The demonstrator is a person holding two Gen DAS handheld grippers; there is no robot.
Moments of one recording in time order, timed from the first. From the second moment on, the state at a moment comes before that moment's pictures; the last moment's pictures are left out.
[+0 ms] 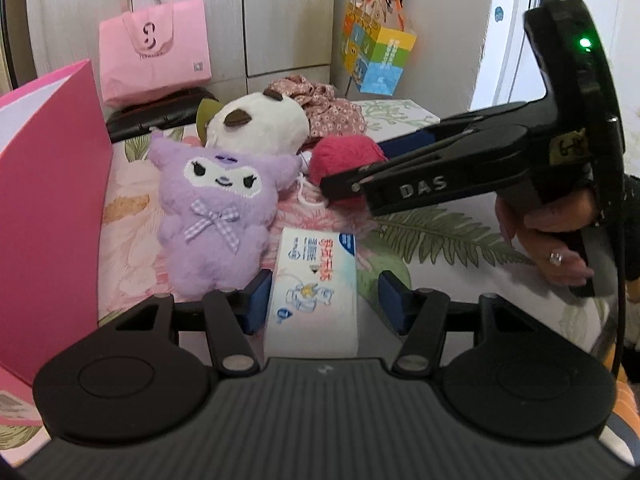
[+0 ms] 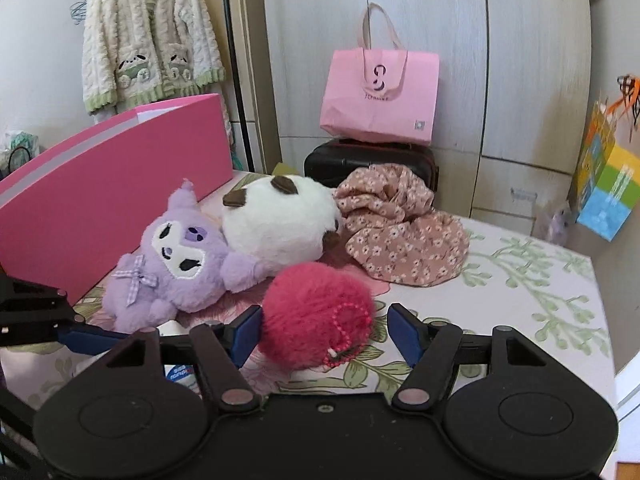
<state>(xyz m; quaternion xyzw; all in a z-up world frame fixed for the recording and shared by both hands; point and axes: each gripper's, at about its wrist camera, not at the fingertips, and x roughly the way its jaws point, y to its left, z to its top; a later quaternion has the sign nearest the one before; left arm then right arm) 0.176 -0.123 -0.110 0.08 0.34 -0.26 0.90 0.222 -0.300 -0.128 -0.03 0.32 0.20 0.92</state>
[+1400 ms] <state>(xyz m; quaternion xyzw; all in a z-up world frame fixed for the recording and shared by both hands) 0.090 -0.033 -0.080 -0.01 0.33 -0.23 0.92 0.053 -0.253 -0.107 0.02 0.31 0.13 0.94</state>
